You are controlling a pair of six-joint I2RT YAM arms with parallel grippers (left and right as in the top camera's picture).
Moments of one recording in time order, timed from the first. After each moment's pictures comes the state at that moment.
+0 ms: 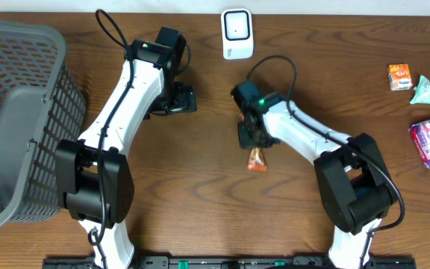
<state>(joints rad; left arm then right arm) -0.28 1.96 1.71 -1.27 -0.03 -0.47 0.52 1.99 1.36 -0.82 0.06 0.45</state>
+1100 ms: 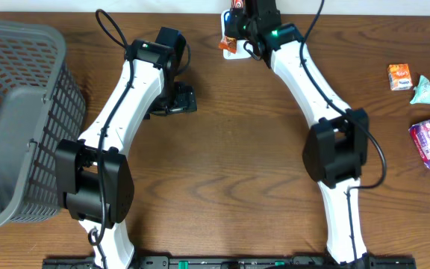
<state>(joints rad) -0.28 1.96 1.71 -1.27 -0.03 -0.47 0.37 2.39 2.23 -0.51 -0.03 0.49</state>
